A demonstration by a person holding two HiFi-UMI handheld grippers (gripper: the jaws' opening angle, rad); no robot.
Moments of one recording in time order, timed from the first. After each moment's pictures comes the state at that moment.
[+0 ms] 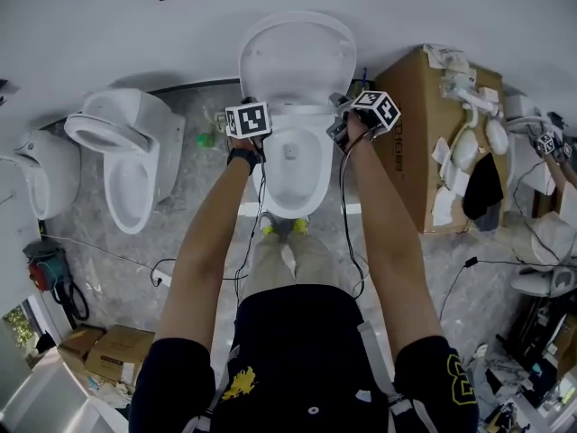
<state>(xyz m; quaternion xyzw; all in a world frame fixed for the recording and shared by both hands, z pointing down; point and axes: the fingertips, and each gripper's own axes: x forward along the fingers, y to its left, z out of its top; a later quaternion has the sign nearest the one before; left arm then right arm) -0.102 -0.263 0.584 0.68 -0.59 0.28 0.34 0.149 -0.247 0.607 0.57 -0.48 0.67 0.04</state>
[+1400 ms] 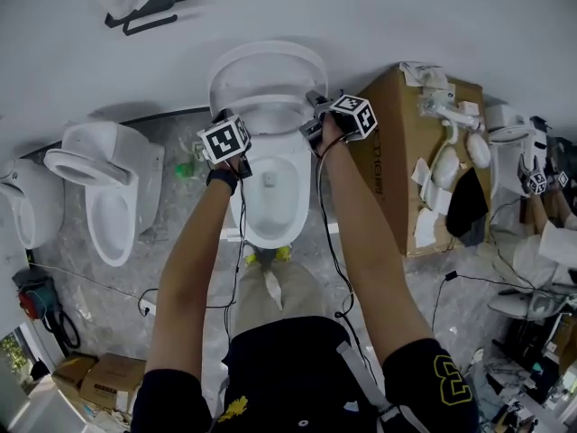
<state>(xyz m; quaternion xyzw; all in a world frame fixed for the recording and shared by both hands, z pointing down) -0.096 -0.320 0.542 0.65 -0.66 0.18 0.33 0.156 -0.341 0.595 0.55 -0.47 0.69 -0.10</state>
